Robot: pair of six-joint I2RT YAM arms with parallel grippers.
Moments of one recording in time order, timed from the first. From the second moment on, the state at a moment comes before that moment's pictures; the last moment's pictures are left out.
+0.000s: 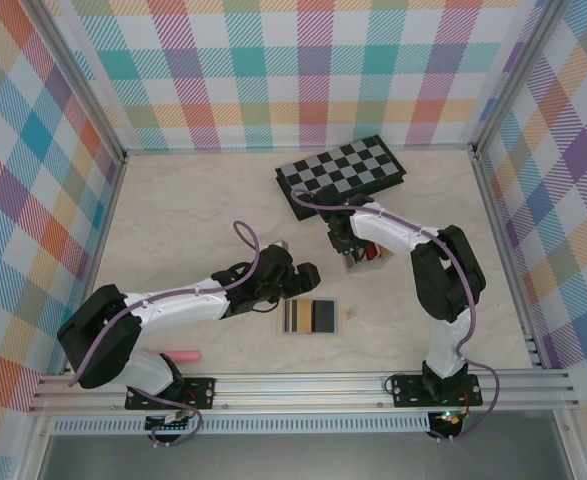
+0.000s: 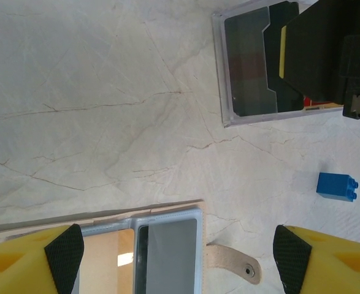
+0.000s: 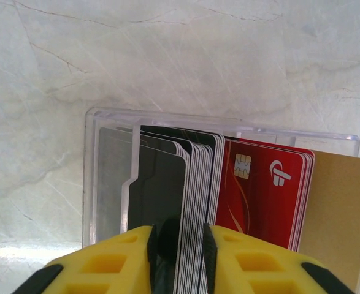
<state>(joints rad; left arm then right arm) -0.88 1.44 0.77 -0.08 -0.02 -1.07 0.61 1.91 1.42 -0.89 0.44 0.23</state>
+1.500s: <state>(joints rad) -0.69 1.46 0.64 0.54 0.41 -1.28 0.47 1.25 1.05 -0.65 -0.40 0.66</state>
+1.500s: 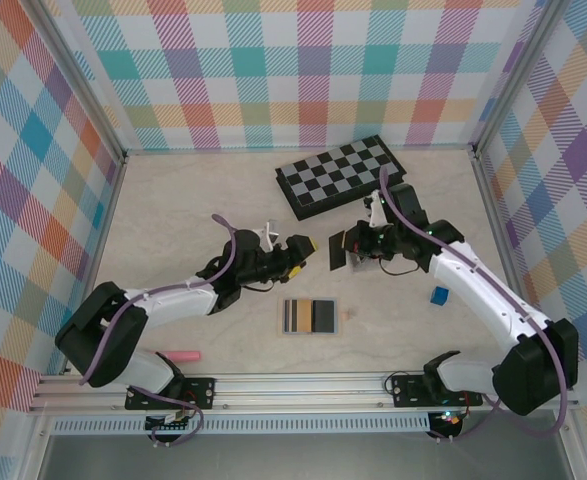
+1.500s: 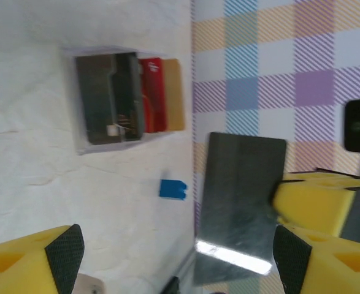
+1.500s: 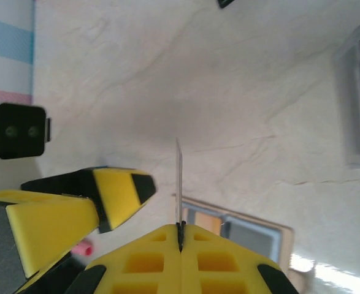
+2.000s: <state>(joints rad) -0.69 1.55 0.64 0.77 0.52 -1.40 0.39 1.22 0.92 -0.44 -0.66 0.83</state>
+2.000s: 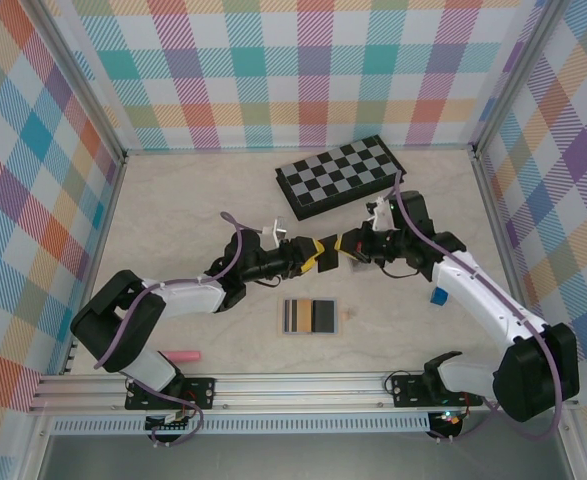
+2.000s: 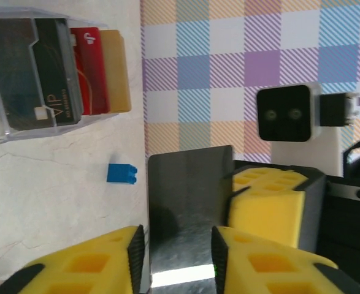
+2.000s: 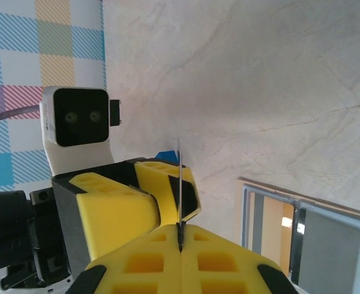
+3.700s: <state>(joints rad) -0.70 1.25 0.60 -0.17 0.22 -1.10 0.67 1.20 0.79 -0.62 -0.19 0.71</state>
